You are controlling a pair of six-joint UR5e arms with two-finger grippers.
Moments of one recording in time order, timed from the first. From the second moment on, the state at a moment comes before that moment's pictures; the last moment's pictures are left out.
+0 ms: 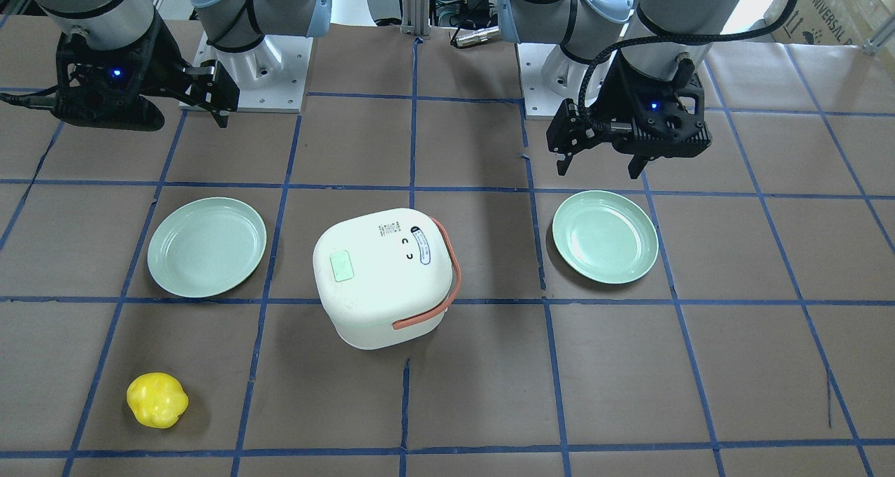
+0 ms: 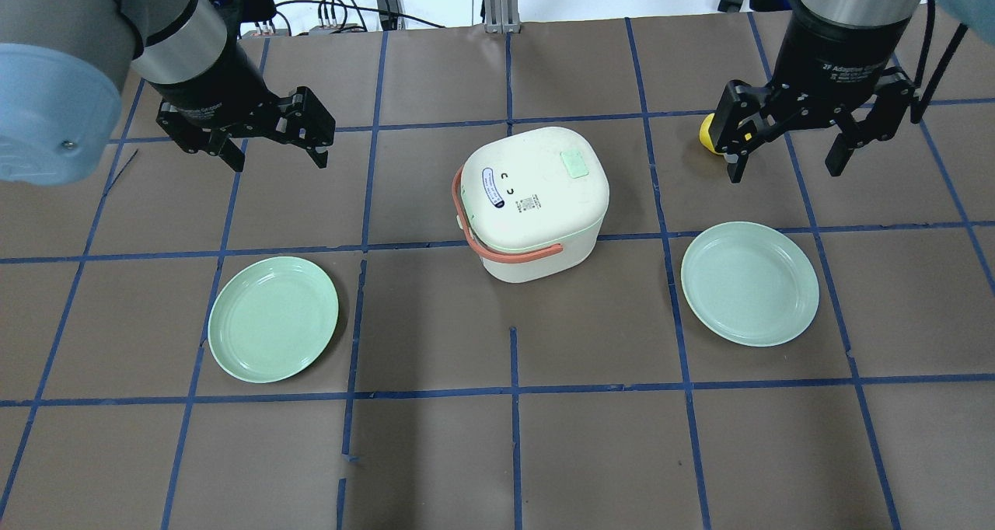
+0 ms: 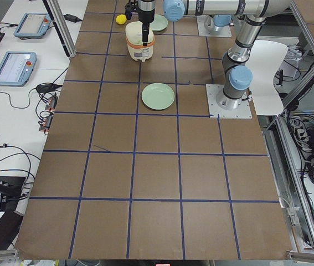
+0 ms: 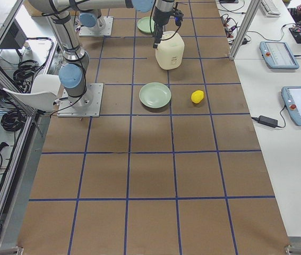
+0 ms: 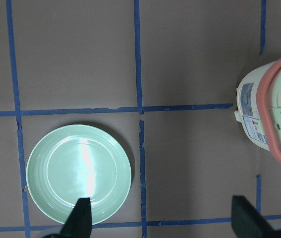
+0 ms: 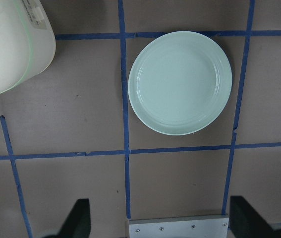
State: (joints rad) left arm -1.57 -1.57 -1.62 -1.47 1.54 0.02; right arm 1.54 -1.55 1.50 -1.34 -1.64 -0.01
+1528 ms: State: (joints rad) left arm -1.57 -1.57 -1.62 -1.47 1.54 0.02; right arm 1.69 -1.47 1.50 -1.55 -1.52 0.14
